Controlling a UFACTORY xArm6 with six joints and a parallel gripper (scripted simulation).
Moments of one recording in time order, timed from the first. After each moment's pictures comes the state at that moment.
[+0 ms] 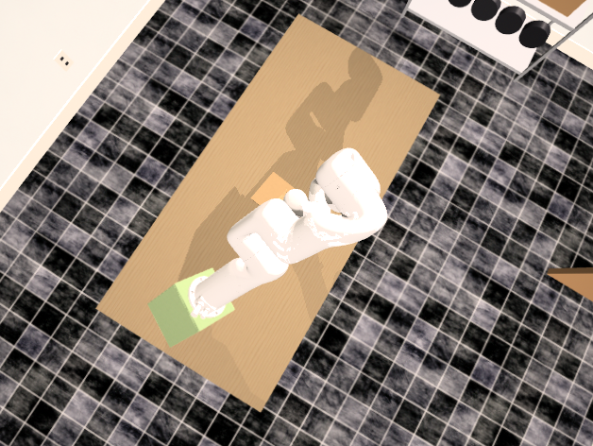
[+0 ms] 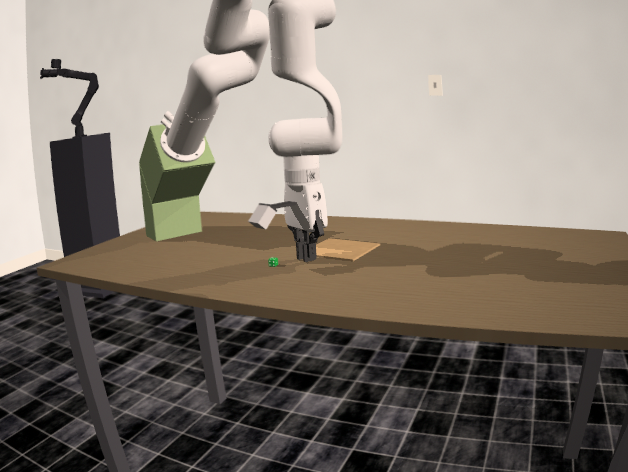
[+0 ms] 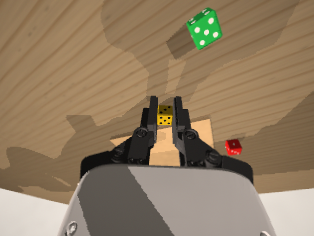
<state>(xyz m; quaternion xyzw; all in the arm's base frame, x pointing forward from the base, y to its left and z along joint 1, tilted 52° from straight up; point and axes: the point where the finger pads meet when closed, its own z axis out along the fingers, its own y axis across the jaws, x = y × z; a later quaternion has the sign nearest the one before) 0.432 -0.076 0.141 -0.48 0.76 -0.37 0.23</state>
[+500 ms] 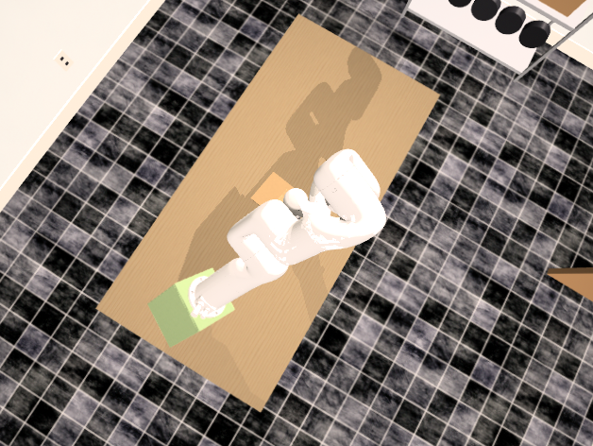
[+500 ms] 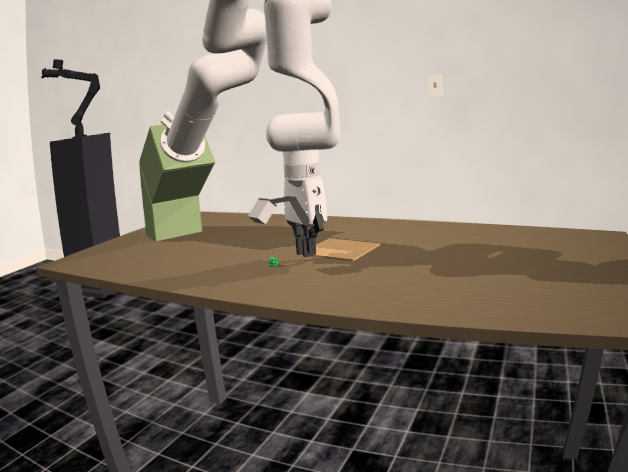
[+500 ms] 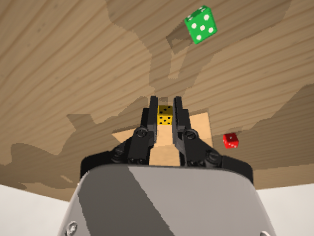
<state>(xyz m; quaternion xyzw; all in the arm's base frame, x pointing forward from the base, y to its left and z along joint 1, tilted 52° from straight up) 0.424 -0.072 0.147 -0.48 0.76 -0.37 0.23</state>
